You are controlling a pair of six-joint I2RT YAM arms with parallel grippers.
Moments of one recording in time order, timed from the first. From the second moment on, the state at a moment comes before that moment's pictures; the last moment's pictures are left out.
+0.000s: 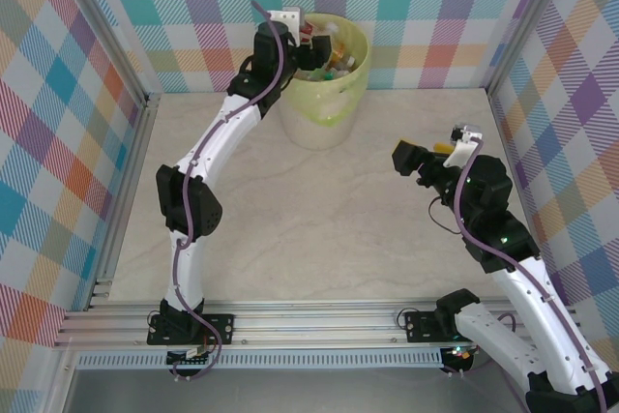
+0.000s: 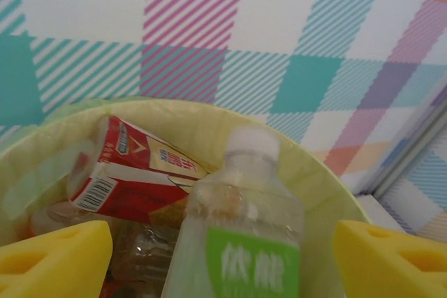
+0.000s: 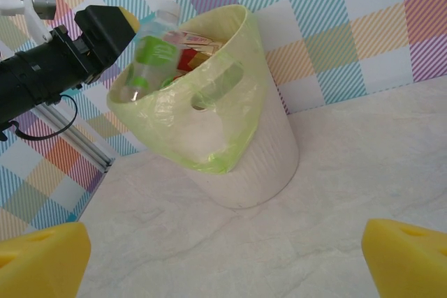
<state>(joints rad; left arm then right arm) -0.46 2.14 2.25 -0.27 -0.03 -0.24 0.40 0.74 0.92 -0.36 0.05 0.48</state>
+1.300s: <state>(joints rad) -0.40 0.92 0.91 0.00 -0.42 -0.27 0.37 0.72 0.54 -0.24 0.57 0.62</state>
